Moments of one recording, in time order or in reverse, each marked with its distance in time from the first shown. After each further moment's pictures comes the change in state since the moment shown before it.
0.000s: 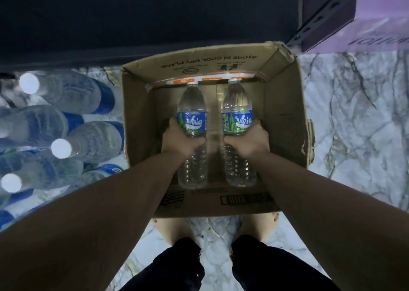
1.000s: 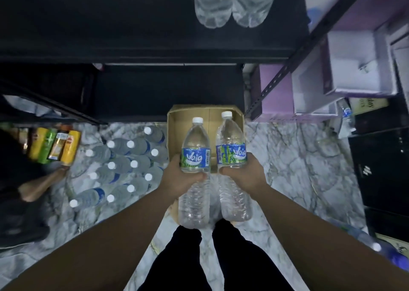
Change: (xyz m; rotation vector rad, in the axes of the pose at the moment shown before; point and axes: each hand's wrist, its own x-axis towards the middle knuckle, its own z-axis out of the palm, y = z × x) left_hand -0.378 0.119 -0.227 -0.344 -0.087 0.096; right_hand -0.382 -0.110 -0.251 0.244 -0.042 -0.153
